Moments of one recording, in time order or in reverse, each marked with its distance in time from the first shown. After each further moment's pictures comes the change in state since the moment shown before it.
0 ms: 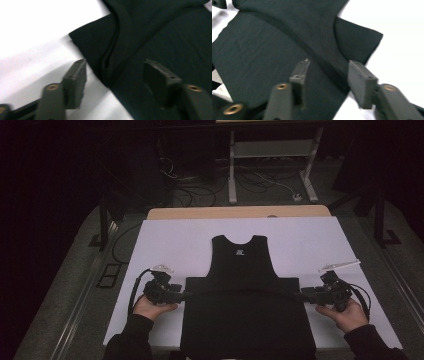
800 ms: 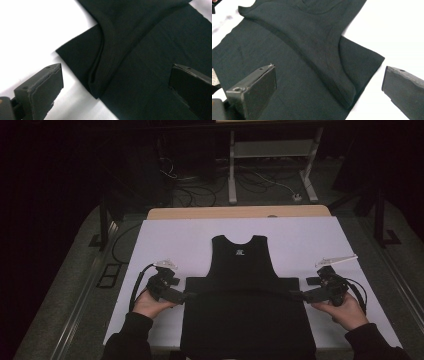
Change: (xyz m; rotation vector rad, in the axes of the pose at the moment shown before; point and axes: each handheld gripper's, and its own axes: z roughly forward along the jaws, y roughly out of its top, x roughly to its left) left arm -0.008 0.019 -0.001 0.020 -0.041 0.088; right arm 0.006 0.017 0.000 -0.040 0.000 -0.050
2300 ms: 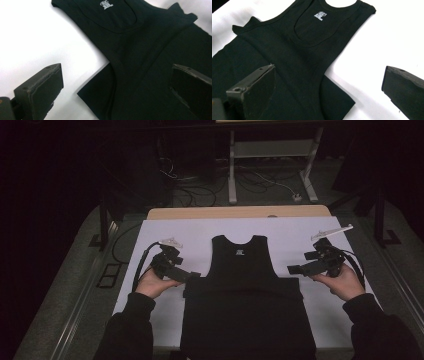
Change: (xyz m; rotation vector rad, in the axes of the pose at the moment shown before) left arm 0.009 0.058 -0.007 -0.009 0.055 0.071; right arm -0.012 0.068 -0.006 0.001 -0.043 -0.077
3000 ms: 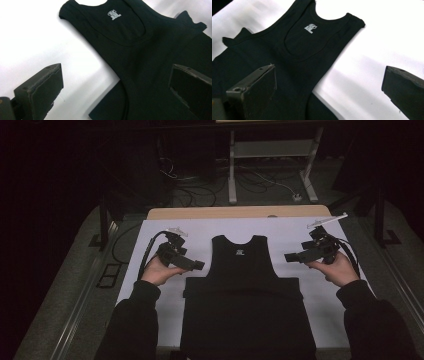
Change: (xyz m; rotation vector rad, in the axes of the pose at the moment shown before) left arm 0.018 0.027 0.015 0.009 -0.001 -0.013; right arm -0.020 0.027 0.011 -0.009 -0.012 0.008
